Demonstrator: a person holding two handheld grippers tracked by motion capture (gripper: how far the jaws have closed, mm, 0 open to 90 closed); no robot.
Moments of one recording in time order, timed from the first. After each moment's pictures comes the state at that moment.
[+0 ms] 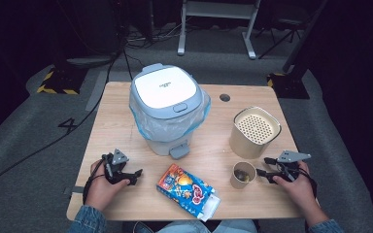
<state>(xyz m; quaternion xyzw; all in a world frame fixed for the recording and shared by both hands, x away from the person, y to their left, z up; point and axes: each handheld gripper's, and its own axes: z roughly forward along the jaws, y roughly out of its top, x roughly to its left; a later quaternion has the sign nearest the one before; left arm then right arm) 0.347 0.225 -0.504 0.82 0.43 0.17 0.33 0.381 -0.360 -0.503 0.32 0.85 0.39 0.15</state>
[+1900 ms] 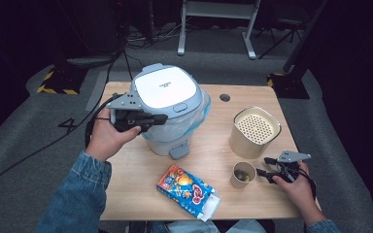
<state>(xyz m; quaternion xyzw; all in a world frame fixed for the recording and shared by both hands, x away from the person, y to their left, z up) 0.391 0.167 -0.287 0.83 0.18 0.11 0.52 0.381 -0.360 -0.503 0.33 0.85 0.39 0.15</state>
